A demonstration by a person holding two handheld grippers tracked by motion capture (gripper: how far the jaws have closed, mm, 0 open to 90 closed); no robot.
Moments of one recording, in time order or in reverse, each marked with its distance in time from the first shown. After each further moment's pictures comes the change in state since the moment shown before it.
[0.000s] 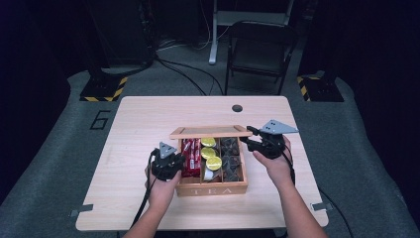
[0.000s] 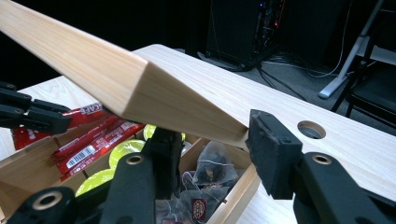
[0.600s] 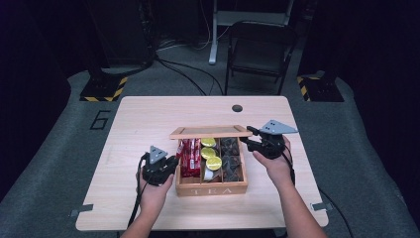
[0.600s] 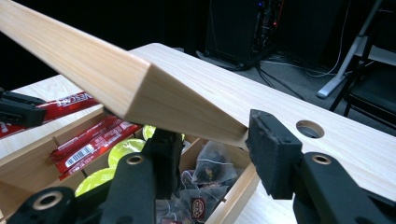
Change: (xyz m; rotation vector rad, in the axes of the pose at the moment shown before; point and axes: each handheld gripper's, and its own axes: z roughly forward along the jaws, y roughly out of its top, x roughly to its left) left arm 0.011 -0.009 -0.024 -0.022 0.003 -0.010; right arm 0.001 0.000 0.000 0.004 -0.008 0.000
